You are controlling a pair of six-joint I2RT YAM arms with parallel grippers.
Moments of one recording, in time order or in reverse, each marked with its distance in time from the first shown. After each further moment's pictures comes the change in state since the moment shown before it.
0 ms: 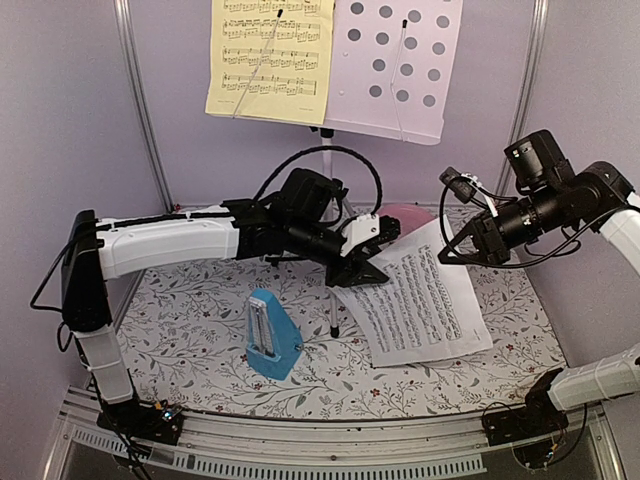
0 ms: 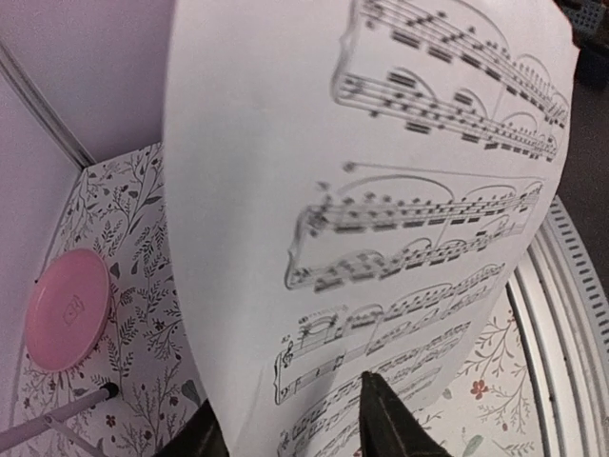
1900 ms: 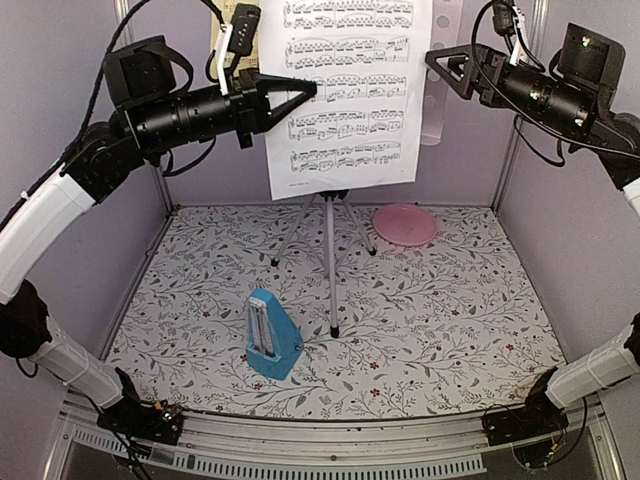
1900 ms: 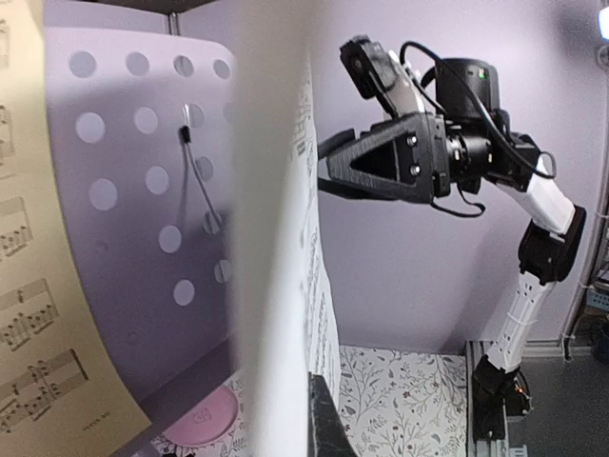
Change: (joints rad) left arm 0.073 -0.412 0.243 0.009 -0.159 -0.452; right arm 0.115 0.145 0.472 0.624 0.510 0.232
